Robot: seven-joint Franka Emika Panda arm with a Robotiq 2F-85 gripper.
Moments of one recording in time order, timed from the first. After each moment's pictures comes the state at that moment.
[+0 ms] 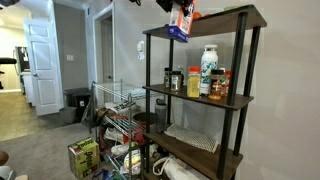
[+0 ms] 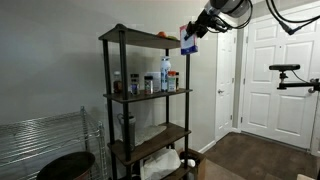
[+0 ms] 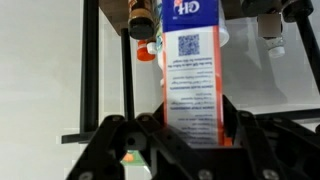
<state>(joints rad) -0.06 -0.29 -0.13 -1.82 0.13 2.49 -0.08</state>
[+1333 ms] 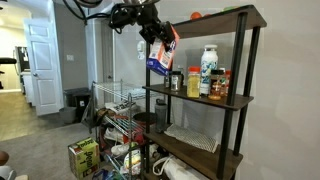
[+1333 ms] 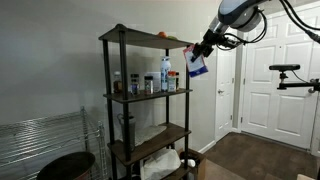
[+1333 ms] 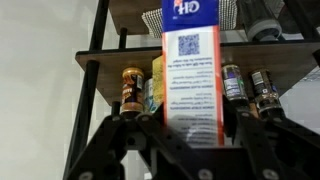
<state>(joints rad) -0.03 -0.45 -0.14 -2.15 0.09 2.43 -0.18</state>
